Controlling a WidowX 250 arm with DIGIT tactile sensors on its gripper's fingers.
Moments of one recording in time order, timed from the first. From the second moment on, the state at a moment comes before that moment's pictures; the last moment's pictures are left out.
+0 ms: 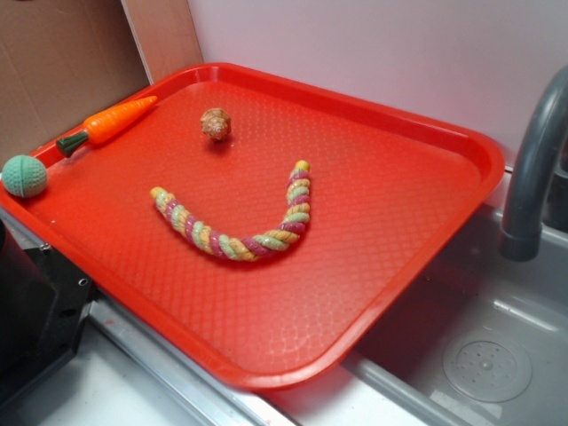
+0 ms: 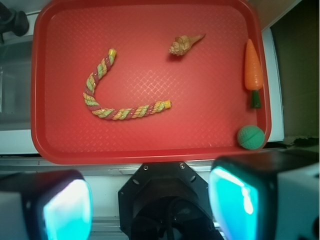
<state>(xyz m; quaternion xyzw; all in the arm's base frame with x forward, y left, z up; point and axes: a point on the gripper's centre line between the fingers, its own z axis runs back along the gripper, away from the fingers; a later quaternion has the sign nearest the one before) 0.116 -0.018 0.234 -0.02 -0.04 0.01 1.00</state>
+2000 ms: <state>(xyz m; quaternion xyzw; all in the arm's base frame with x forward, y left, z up) 0.193 -0.090 0.030 -0.04 -0.01 -0.26 0.96</state>
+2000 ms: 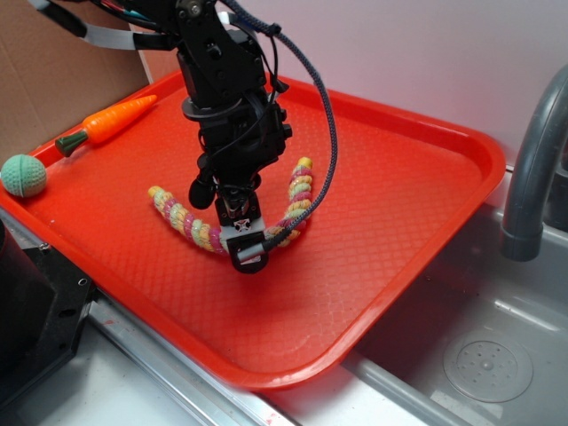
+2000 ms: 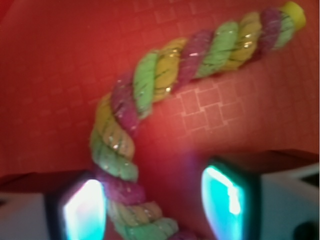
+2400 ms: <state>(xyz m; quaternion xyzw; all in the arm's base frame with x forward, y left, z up) 0.200 -0.084 0.033 -0.05 0.01 -0.26 0.96</state>
